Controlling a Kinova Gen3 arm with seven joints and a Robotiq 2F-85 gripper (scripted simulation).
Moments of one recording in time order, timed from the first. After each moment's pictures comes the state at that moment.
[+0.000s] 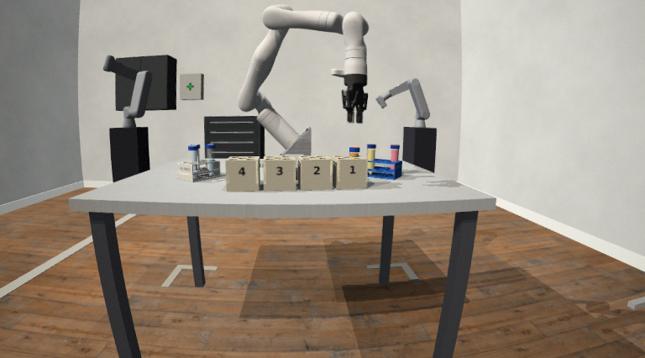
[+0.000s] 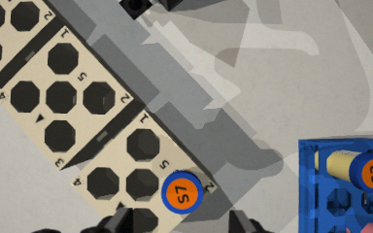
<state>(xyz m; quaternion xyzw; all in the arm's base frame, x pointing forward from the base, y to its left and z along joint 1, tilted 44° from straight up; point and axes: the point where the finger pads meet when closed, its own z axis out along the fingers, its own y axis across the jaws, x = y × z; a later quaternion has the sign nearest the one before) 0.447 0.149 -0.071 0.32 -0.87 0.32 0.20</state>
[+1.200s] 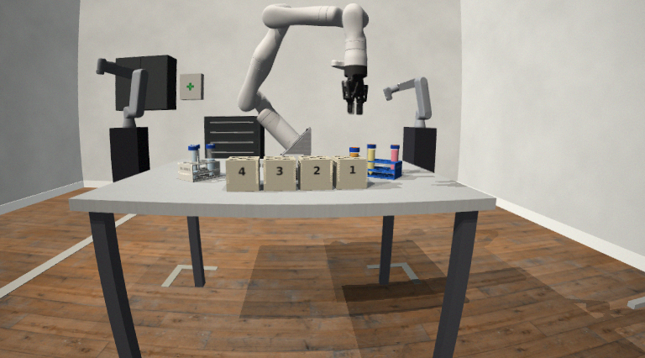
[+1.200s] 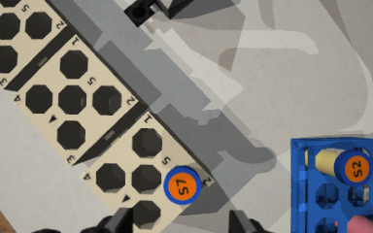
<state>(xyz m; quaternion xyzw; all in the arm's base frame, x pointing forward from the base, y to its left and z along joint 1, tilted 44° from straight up) 0.451 0.169 -0.051 0.32 -0.87 0.32 0.20</state>
